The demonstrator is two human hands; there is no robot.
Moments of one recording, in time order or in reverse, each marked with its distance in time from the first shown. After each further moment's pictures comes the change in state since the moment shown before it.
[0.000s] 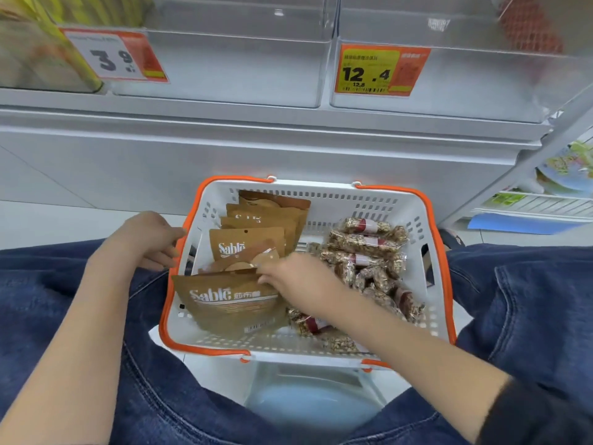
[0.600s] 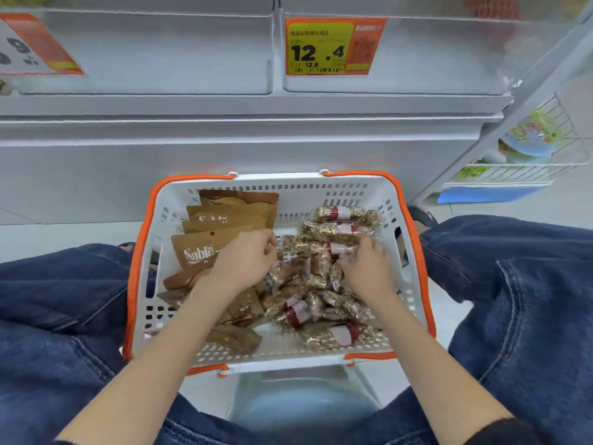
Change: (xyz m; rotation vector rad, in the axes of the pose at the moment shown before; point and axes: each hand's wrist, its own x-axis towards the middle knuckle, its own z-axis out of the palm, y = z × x) left_hand -0.012 0.063 0.150 0.371 -0.070 0.774; right_hand -0.064 0.114 0.029 0.247 0.296 1.027
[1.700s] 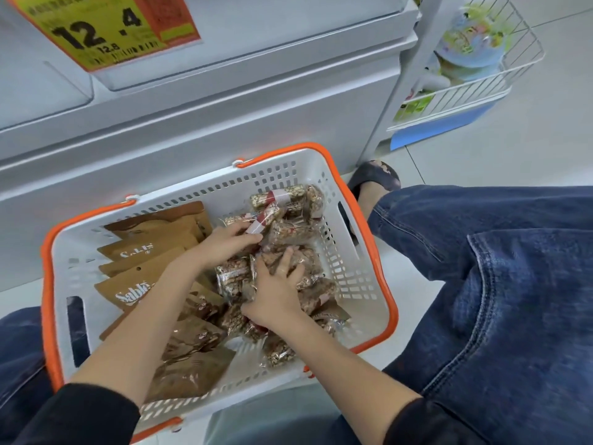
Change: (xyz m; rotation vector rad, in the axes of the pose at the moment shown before) left_hand 0.120 0.009 0.062 -0.068 -0.479 -0.169; right_hand -0.007 -0.023 0.053 0.183 -0.465 0.066
